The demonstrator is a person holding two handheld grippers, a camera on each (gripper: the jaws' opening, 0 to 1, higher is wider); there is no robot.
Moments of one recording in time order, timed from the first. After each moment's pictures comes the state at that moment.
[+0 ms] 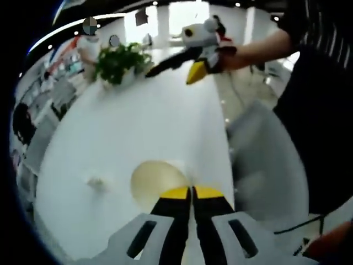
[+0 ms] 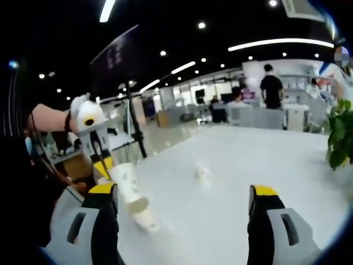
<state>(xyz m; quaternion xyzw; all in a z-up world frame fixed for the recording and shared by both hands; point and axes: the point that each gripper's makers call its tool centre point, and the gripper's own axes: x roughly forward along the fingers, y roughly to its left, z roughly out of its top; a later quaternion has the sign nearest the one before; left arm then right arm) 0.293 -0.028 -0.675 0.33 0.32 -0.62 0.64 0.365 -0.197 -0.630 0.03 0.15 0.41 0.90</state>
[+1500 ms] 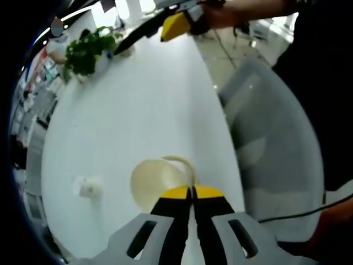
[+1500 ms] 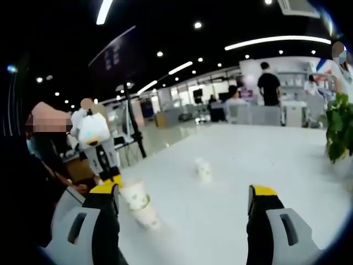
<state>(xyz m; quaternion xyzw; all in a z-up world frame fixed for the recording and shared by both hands) 0.283 -0.042 -0.722 0.41 0.35 -0.62 0.56 0.352 -0.199 -0.640 0.04 0.16 0.40 0.90</state>
